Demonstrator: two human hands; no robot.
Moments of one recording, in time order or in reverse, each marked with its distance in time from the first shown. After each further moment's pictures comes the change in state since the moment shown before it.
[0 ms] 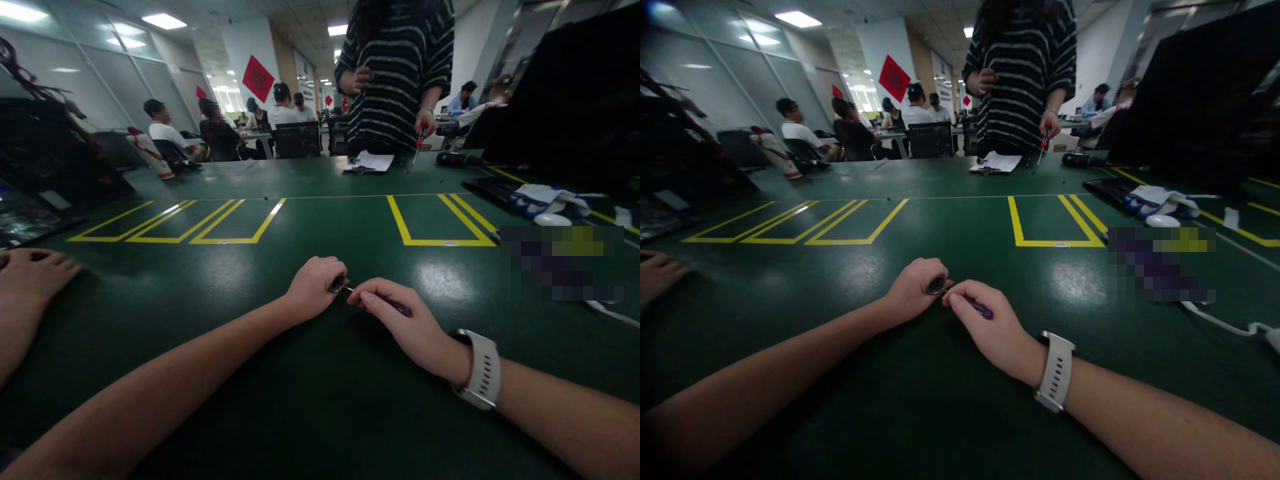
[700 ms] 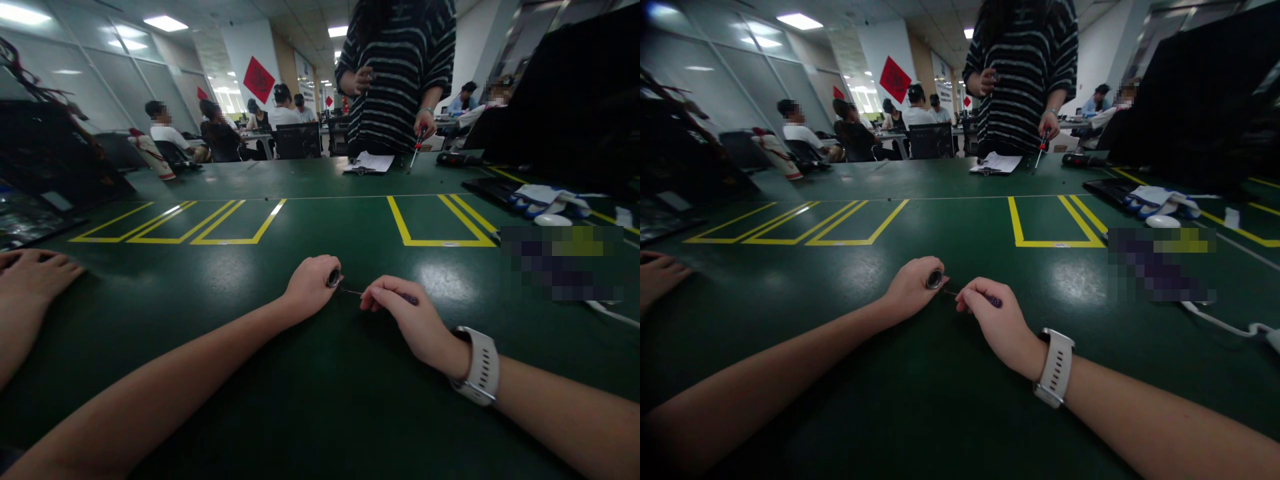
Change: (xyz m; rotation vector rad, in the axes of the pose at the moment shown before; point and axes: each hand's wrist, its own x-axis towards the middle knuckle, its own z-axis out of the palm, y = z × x) left_hand 0.003 0.001 -0.002 0.027 -0.036 -0.216; right_hand 0.005 0.004 -0.002 0.076 0.102 0.183
